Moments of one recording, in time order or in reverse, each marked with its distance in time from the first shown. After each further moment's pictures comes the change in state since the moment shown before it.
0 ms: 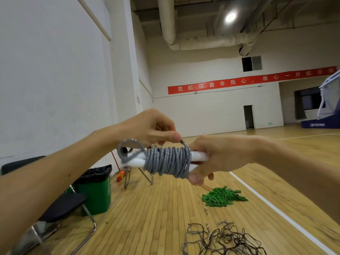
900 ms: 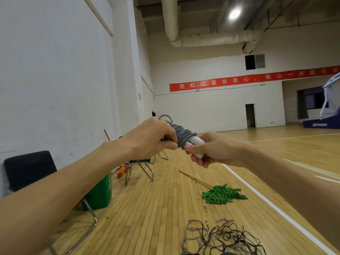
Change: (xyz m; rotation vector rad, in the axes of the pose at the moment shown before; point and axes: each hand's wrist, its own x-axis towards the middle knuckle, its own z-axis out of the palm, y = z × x) left_hand -0.008 -0.022 0.032 0.415 0.120 -0.079; right_hand 0.030 0.051 0.010 0.502 0.392 0.214
